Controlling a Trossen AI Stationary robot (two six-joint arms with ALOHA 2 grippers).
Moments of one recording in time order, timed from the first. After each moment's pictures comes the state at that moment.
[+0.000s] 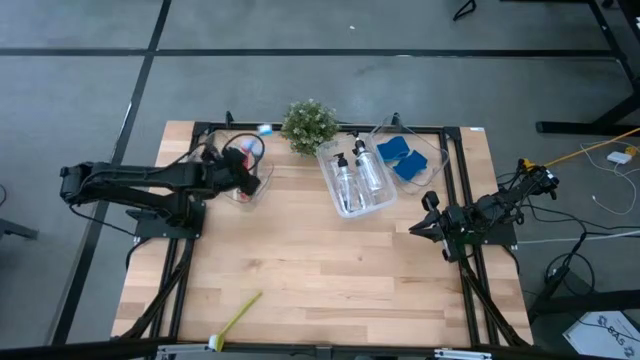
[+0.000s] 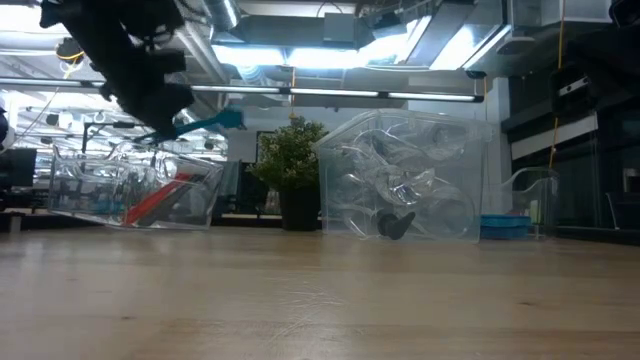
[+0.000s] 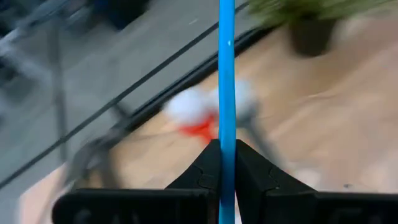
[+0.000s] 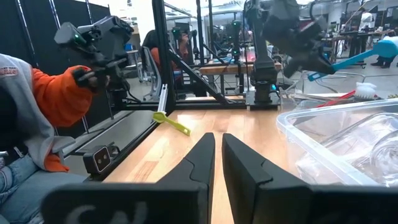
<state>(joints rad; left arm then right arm) 0.16 0.94 0.63 -0.70 -0.84 -0.51 0.53 0.00 0.01 0.07 0.32 0.07</state>
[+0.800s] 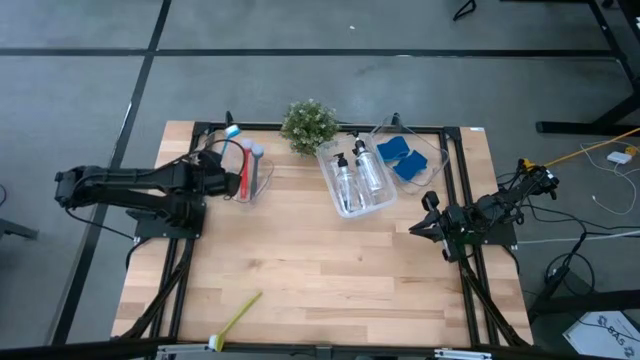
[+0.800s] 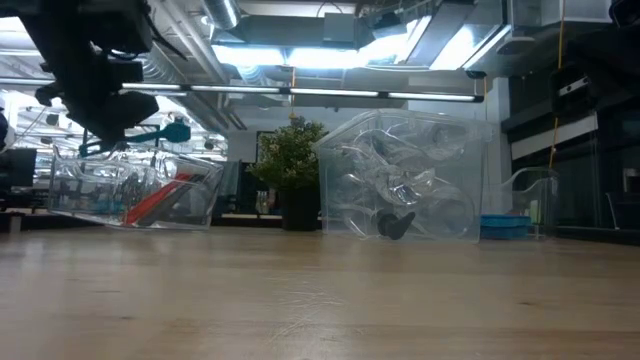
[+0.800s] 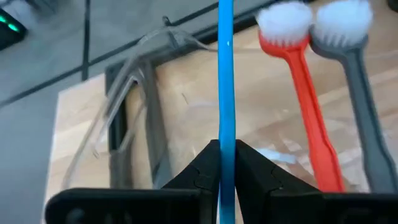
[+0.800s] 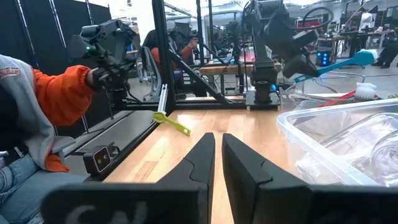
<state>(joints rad) 0.15 0.83 0.59 -1.10 -0.83 -0.98 0.53 0.00 0.01 0.07 0.32 0.07</state>
